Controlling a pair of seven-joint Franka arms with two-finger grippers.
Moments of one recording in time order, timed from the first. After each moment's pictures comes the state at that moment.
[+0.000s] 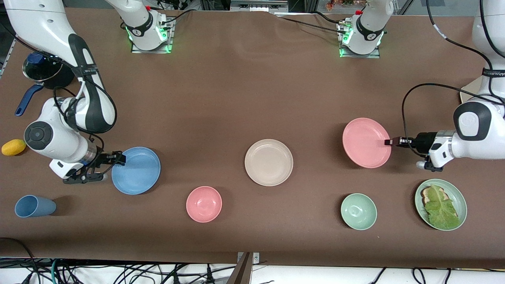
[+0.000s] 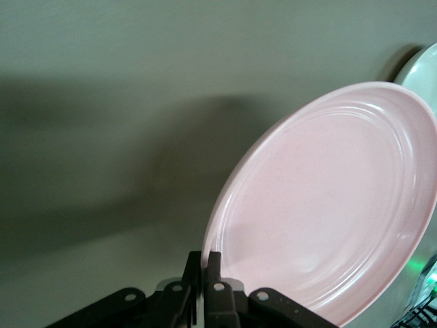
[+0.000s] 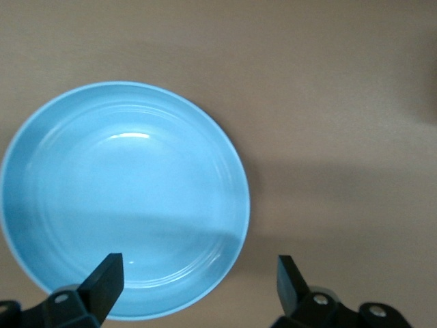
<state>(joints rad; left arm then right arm) 0.35 0.54 -0.20 -1.74 -0.41 1.84 0.37 0.04 0.53 -0.06 -1.78 -0.01 2.33 -0.12</state>
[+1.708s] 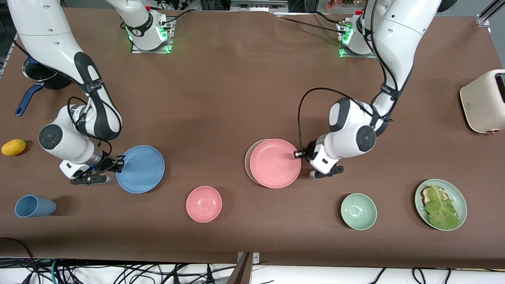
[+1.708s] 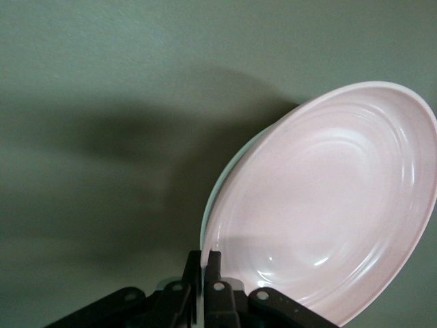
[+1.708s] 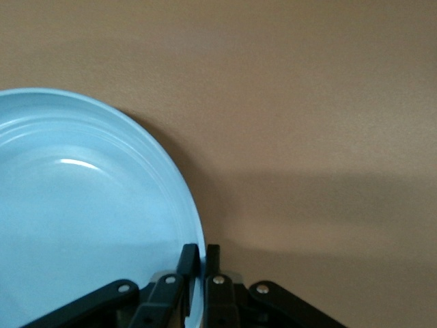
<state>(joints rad) -0.23 0.67 -0.21 -1.68 -0.41 2.35 -0.38 0.01 0.63 -0.05 -1.81 0.07 2.51 -0.17</state>
